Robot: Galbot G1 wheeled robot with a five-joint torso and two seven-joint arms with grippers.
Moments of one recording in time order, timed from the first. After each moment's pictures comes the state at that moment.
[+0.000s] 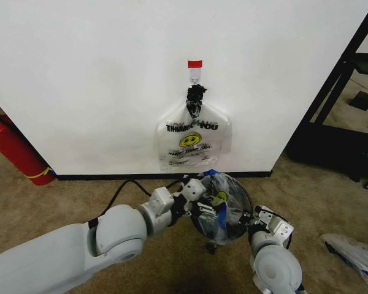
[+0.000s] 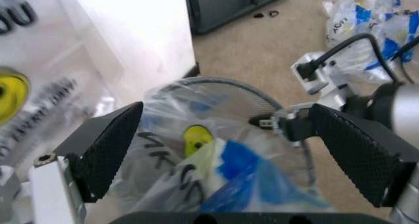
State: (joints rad) left arm 0.47 -0.73 0.55 -2.27 -0.86 0.53 -0.24; right arm -1.43 1.33 0.33 2.13 0.87 -0.39 0.76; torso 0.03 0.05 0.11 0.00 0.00
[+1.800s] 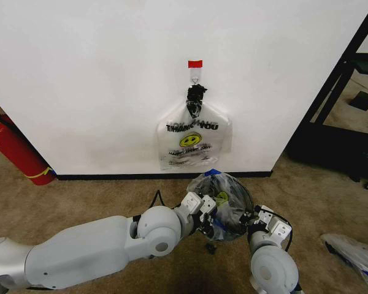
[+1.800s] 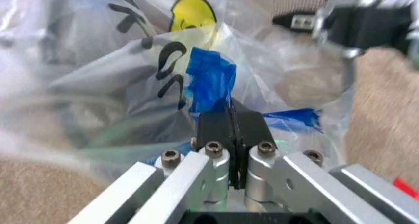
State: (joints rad) left arm 0.35 -0.88 0.72 -2.13 -1.26 0.67 -0.60; right arm -1.42 1.35 0.33 2.13 0.86 -0.38 0.80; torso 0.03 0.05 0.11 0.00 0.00
